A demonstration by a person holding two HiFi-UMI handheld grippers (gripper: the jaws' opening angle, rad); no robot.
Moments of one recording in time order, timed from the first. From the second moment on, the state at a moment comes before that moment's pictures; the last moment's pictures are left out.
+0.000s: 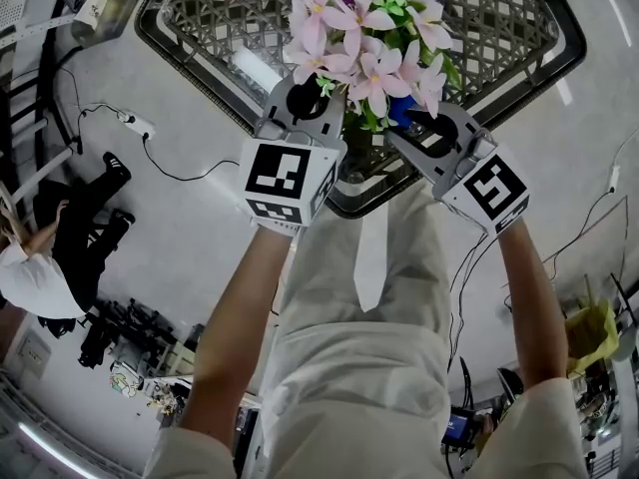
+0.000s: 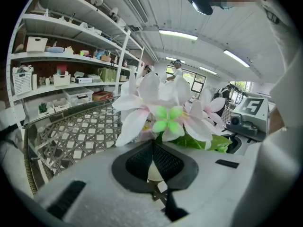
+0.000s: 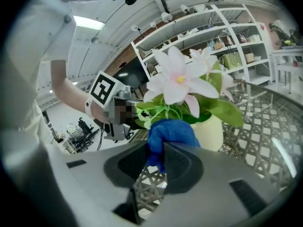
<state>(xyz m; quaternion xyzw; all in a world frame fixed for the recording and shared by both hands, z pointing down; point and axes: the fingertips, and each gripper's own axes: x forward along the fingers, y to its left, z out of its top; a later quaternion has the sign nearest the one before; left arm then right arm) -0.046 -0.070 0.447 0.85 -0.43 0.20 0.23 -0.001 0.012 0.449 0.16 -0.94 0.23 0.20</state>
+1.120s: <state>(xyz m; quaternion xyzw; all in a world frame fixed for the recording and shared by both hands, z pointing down) -0.055 -0.030 0.274 0.87 -0.45 0.15 0.15 0.054 0.035 0.242 0.26 -0.94 0.18 0.16</state>
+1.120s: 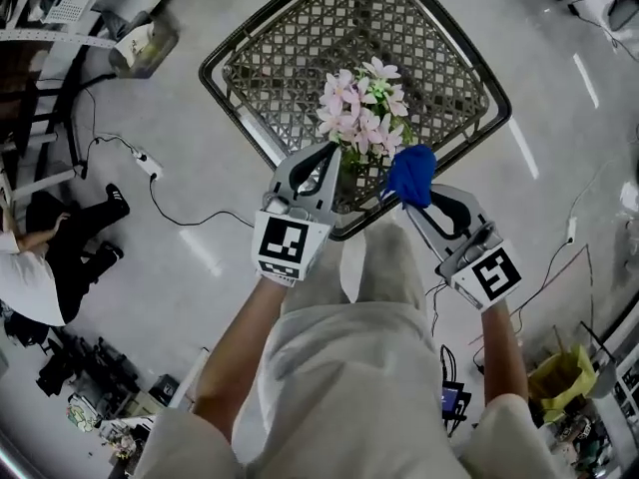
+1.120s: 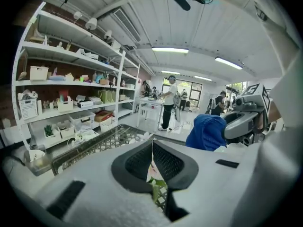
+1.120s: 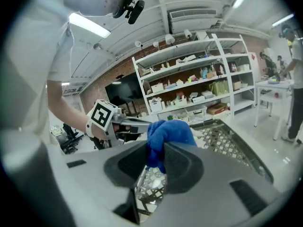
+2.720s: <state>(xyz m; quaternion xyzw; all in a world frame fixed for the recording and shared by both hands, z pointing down) -0.041 0.031 0.095 0.88 -0.46 0.07 0.10 0.134 0.042 0.073 0.44 -0.89 0.09 0.07</state>
